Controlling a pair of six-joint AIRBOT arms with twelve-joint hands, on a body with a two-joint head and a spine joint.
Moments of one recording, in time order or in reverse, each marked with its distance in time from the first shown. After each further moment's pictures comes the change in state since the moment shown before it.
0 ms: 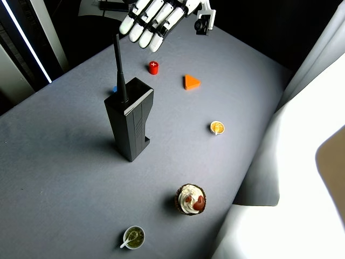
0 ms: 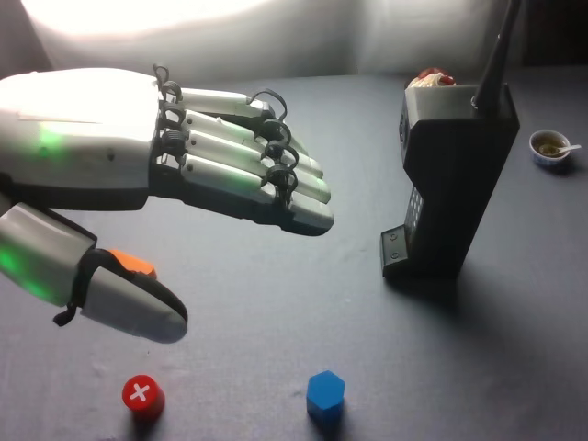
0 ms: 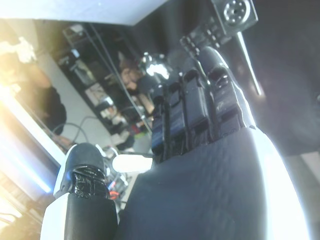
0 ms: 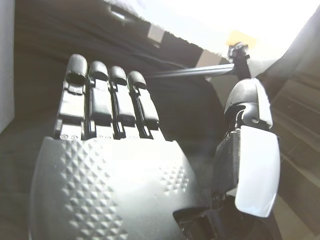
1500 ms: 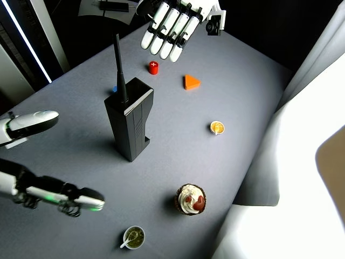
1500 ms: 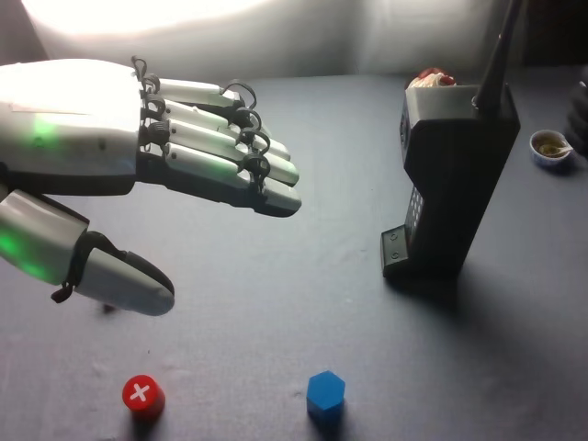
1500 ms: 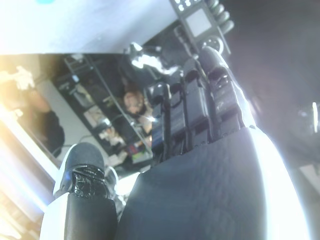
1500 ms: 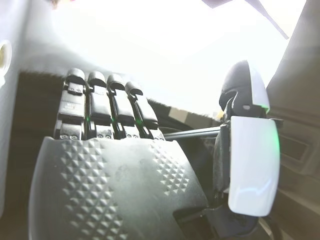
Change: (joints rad) left arm -0.002 -0.001 0.051 0.045 0.049 0.013; right arm 0.464 -0.339 0.370 -0.294 -0.311 -0.255
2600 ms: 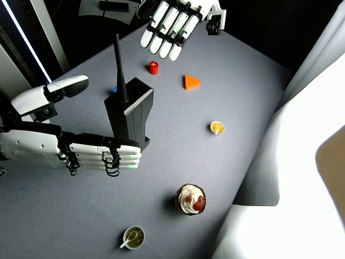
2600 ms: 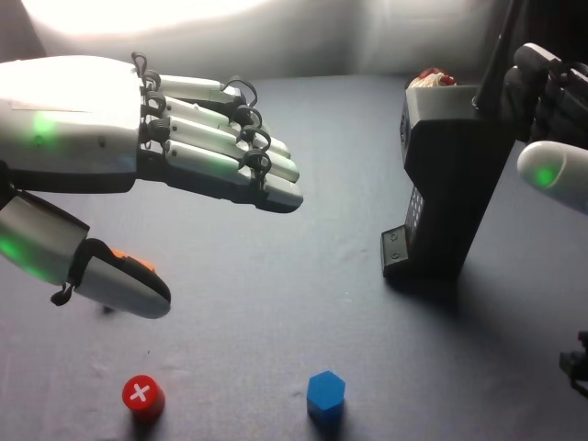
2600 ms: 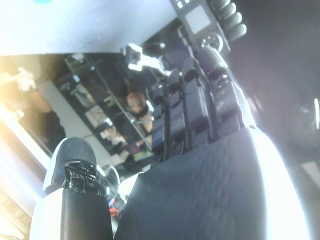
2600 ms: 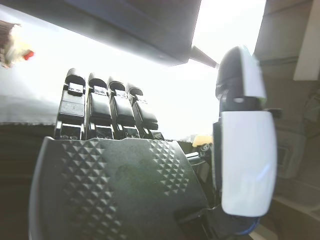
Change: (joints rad) left arm -0.002 -0.001 0.001 -0.008 -0.001 0.014; right arm 0.105 -0.005 -0.037 -0.106 -0.051 -0.042
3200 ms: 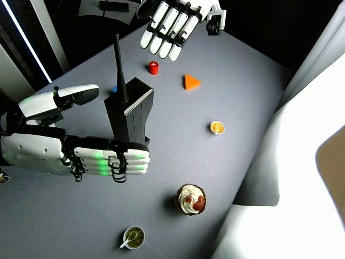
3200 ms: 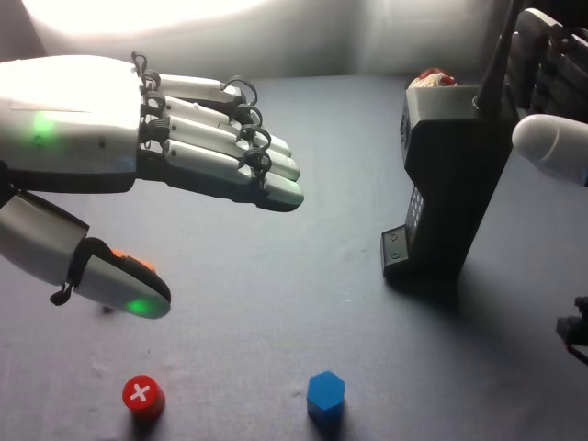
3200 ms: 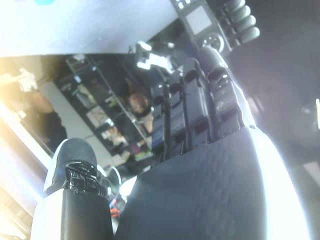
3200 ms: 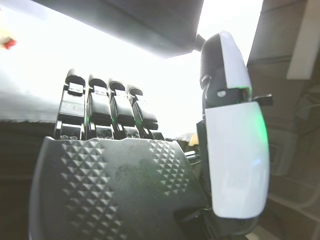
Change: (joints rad) left arm 0.000 0.000 0.000 0.000 0.000 0.005; right arm 0.064 0.000 0.059 -0.027 -0.043 -0.001
